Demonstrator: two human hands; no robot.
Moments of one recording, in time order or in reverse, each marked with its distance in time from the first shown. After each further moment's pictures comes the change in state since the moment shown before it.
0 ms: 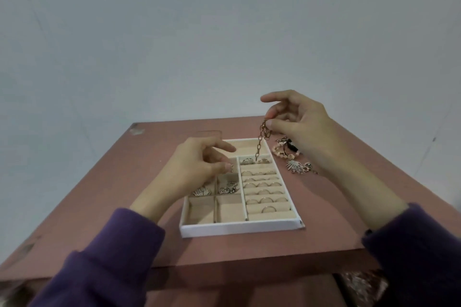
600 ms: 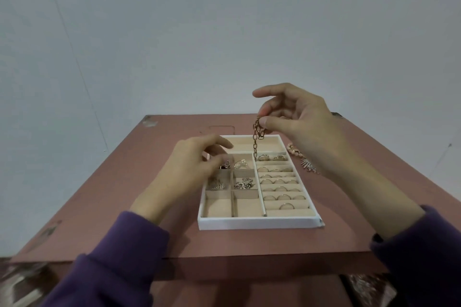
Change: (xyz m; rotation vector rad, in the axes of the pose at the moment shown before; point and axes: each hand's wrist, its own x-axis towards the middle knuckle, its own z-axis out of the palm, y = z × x) left_hand -0.009 -0.027 -0.015 0.254 0.177 0.157; right_hand -0.007 -0.023 0.032 0.037 -0.121 -0.037
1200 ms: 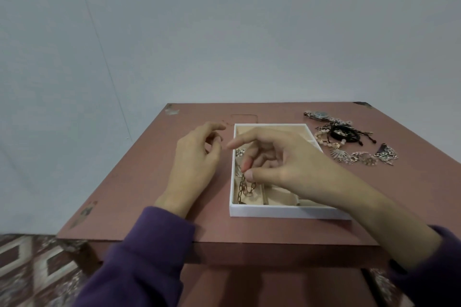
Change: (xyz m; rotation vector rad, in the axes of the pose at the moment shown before) left_hand -0.014 -0.038 -0.001 0.041 0.329 -0.013; right_hand -0.029 0.011 0.052 -0.076 -0.444 0.102
